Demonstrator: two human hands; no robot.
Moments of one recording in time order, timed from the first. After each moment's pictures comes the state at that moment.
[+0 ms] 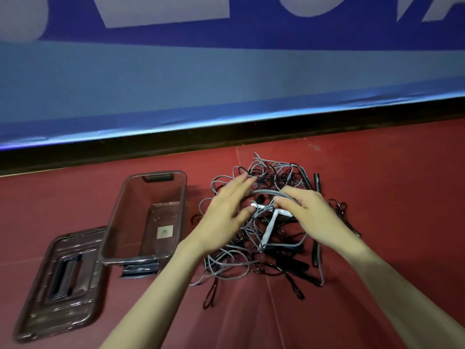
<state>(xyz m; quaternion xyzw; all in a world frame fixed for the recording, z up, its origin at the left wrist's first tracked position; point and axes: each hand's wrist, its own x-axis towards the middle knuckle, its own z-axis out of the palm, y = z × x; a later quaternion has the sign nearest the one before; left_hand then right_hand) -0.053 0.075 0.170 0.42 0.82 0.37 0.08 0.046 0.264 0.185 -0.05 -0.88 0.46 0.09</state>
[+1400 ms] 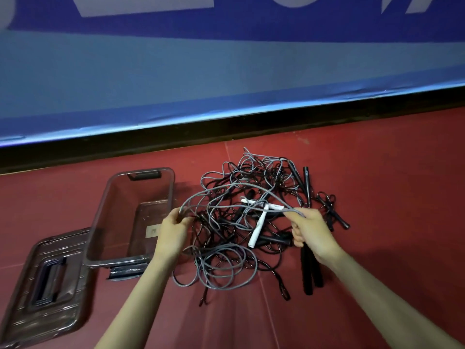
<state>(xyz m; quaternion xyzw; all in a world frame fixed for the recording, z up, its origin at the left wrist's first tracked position) -0.063 0.030 0.122 -0.01 0.82 0.56 0.14 0.065 0.270 0.121 -0.31 -0.67 0.67 0.06</state>
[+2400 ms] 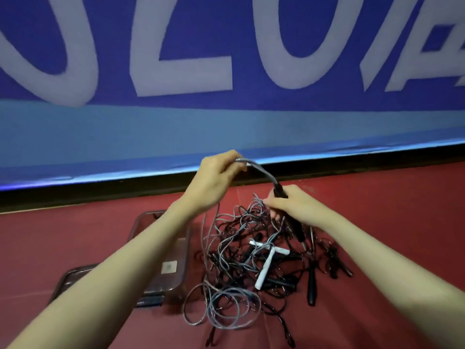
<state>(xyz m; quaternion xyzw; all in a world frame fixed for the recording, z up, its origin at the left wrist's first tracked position) -0.081 0.091 0.330 0.40 0.80 0.45 -0.05 0.010 0.276 0.281 -0.07 -0.86 0.51 -0.02</state>
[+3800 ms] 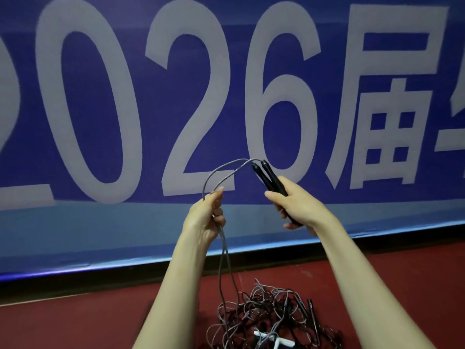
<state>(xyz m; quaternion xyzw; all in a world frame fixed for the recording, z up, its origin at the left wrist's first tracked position) -0.029 0.063 0.475 0.07 0.48 0.86 0.16 0.075 0.228 0.495 -0.07 -0.85 0.48 0.20</state>
